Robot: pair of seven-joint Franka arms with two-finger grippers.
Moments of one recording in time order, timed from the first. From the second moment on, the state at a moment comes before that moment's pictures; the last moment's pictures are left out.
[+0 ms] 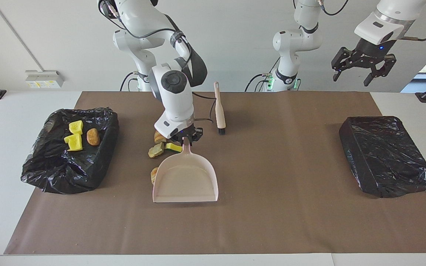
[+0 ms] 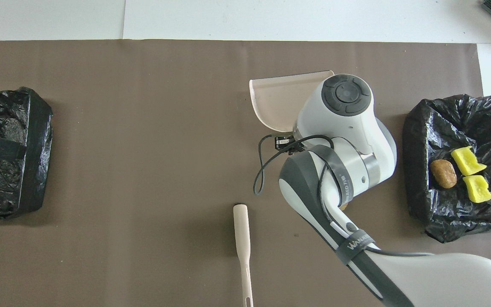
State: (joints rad) left arm 0.03 -0.03 -0.13 -1.41 -0.02 1.40 0.18; right arm 0.25 0.39 0.23 -1.64 -0.03 1.99 0.54
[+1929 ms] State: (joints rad) left arm 0.03 -0.02 -0.16 -1.41 -0.02 1.44 0.18; right arm 0.46 0.01 0.23 -2.01 0.21 1.87 0.69
